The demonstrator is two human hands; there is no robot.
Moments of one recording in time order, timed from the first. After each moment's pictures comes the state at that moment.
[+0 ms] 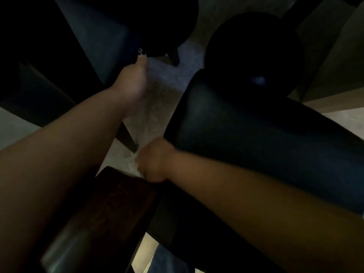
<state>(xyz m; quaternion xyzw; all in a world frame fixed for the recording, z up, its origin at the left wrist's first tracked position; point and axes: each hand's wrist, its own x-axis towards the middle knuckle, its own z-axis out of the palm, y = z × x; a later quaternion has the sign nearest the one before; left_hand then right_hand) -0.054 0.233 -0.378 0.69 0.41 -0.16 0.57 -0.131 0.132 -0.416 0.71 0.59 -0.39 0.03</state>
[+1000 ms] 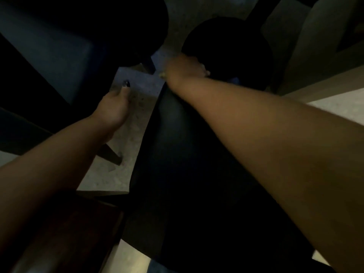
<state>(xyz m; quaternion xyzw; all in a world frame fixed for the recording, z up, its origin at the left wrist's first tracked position) -0.066 0.218 -0.397 0.76 0.39 -0.22 0.48 0.052 0.081 -0.412 0.95 0.11 -0.25 -0.10</state>
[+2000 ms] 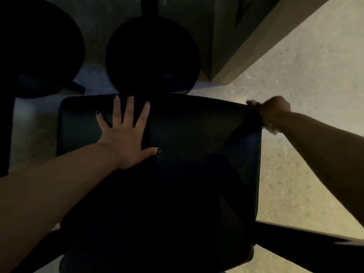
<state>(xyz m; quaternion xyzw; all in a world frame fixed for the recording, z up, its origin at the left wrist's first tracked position) -0.056 0.023 -0.402 0.92 -0.18 -0.34 -0.03 -0.035 -0.347 -0.410 0.87 -0.41 -0.24 -0.16</state>
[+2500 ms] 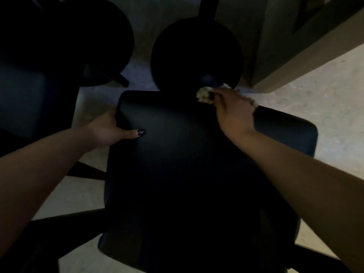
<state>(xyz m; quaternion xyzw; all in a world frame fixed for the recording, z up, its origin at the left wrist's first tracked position) -0.042 0.172 -0.409 0.82 0.17 -0.39 0.38 -0.022 -0.138 -0.420 0.97 0.00 -0.05 -0.25</state>
